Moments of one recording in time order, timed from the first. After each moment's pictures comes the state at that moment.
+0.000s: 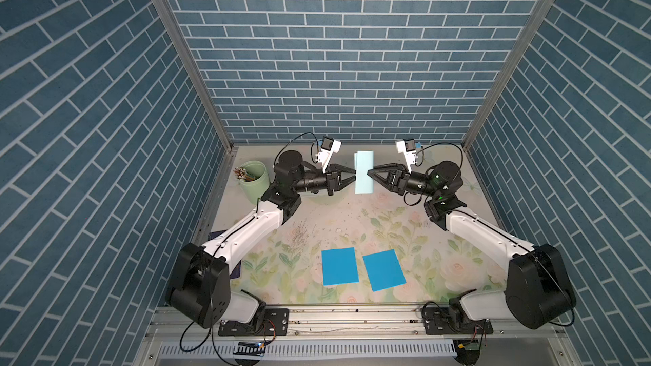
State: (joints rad) left arm -0.48 1.42 1.05 0.43 0.95 -0.61; right arm 0.44 1.39 0.89 0.77 -1.01 0.84
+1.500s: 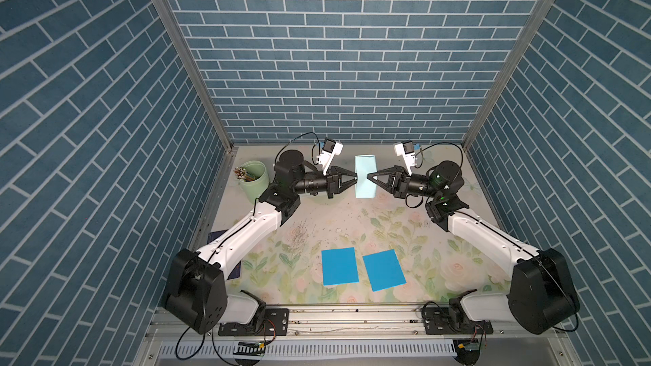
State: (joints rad) left arm -0.48 1.38 1.07 0.30 0.95 -0.52; right arm 0.44 1.36 0.89 0.69 -1.06 0.81
